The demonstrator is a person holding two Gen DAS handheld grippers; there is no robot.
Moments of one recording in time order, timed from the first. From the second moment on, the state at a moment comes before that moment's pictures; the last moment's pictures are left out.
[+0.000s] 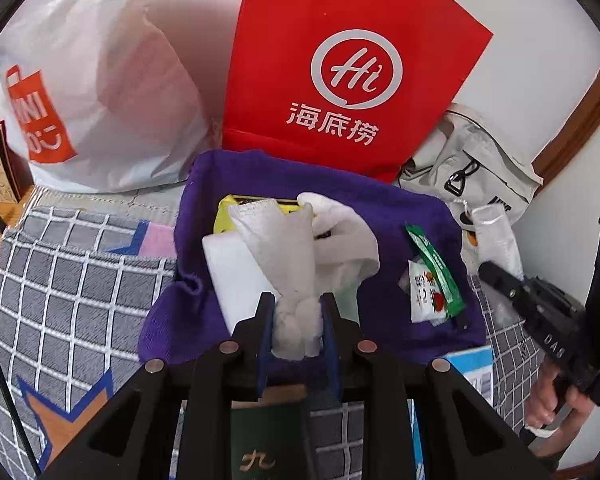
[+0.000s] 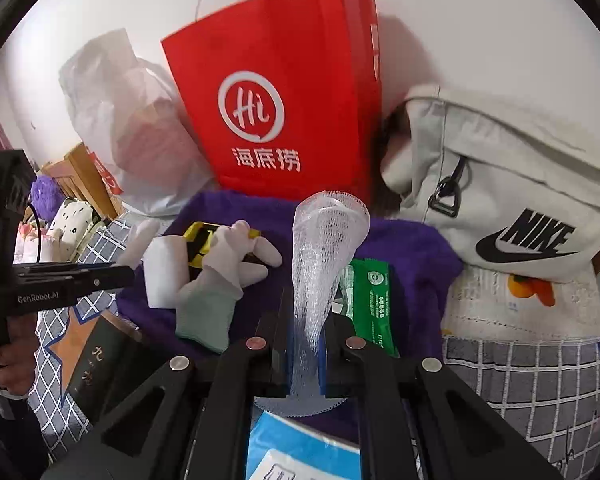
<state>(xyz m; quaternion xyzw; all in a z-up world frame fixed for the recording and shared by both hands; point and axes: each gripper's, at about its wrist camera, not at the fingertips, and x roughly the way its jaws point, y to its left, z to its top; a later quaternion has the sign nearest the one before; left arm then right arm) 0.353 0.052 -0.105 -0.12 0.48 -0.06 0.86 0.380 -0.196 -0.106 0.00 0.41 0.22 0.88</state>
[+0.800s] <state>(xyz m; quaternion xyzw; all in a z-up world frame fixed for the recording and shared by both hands) 0.402 0.036 -0.138 -0.12 0.51 -0.06 0.85 0.417 -0.197 -0.164 0.00 0.47 0.22 0.85</state>
